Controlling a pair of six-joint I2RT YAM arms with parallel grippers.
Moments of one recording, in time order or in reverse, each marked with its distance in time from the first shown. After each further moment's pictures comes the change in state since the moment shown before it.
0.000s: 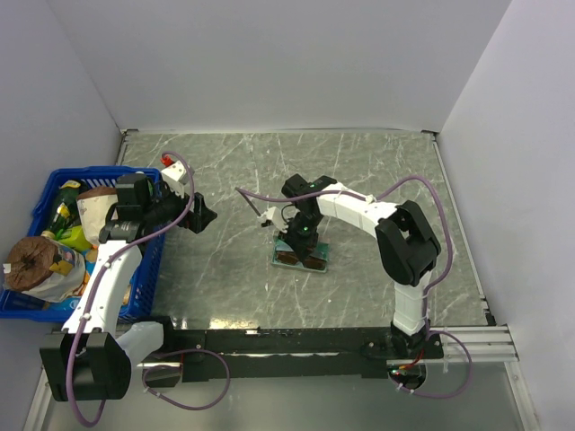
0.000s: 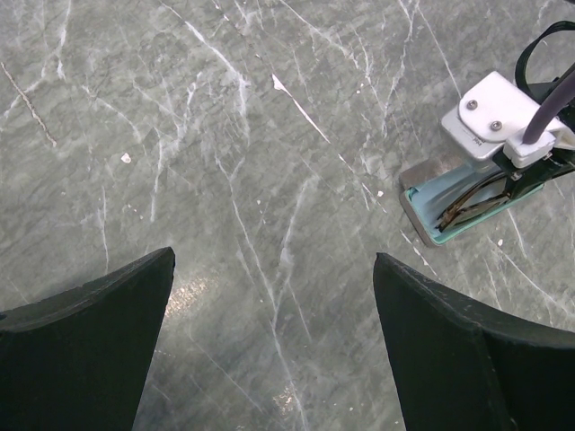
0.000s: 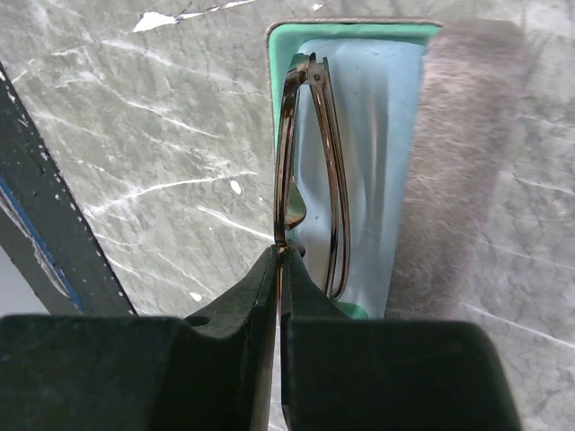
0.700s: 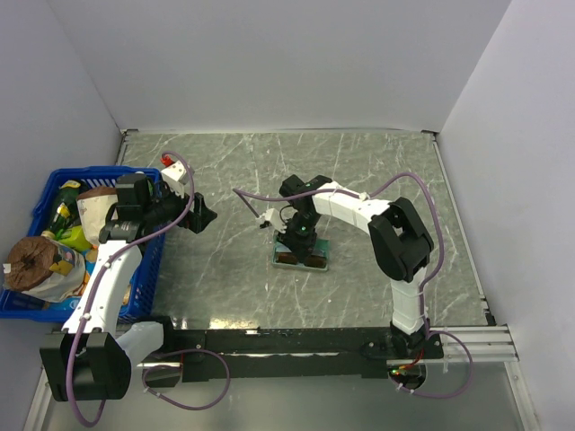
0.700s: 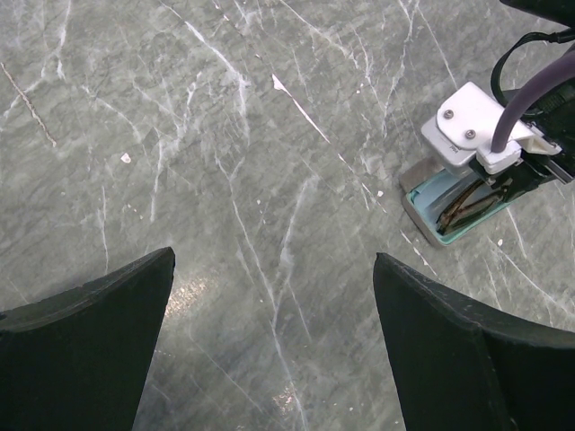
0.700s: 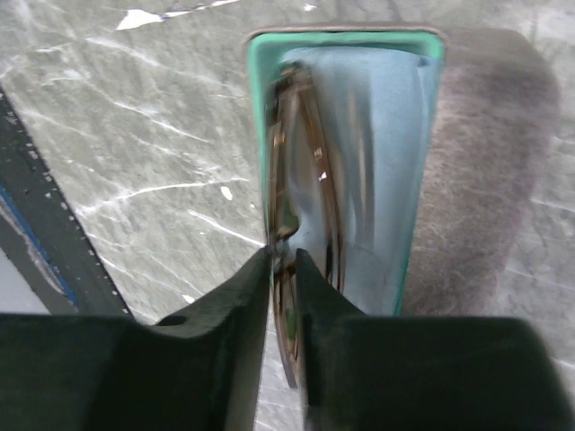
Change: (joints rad) left arm 0.000 0.000 0.000 0.000 0.000 0.000; right arm 0.000 0.057 0.037 -0.027 0.002 -0.019
